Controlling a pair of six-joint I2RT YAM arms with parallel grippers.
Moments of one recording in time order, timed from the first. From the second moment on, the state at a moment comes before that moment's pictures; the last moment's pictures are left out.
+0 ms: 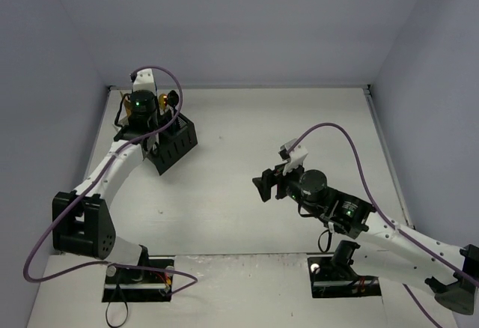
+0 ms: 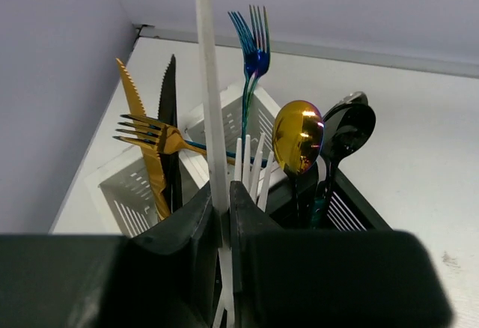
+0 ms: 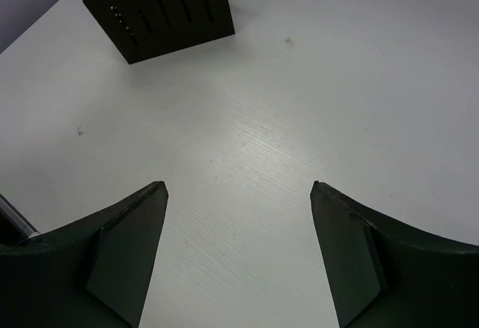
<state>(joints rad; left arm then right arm) -0.18 1.43 1.13 0.01 -0.41 -0.05 0.99 0.82 0.68 -0.15 0.30 0.26</state>
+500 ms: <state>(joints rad) -0.17 1.08 1.01 -0.17 -0.39 -0.08 0.98 0.69 0.67 -0.26 0.47 0.25</state>
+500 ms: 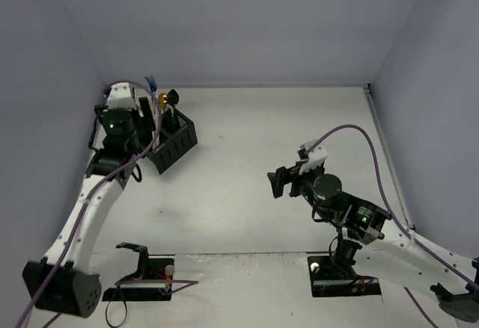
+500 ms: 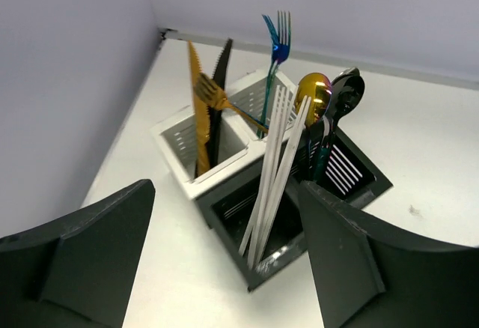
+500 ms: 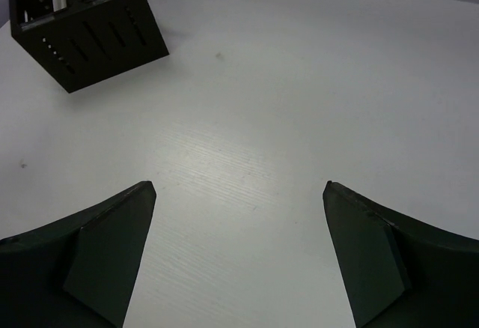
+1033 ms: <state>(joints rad) -0.19 0.34 0.91 -0.79 -0.43 -0.15 0.98 0.48 0.78 -0.39 0.85 0.18</state>
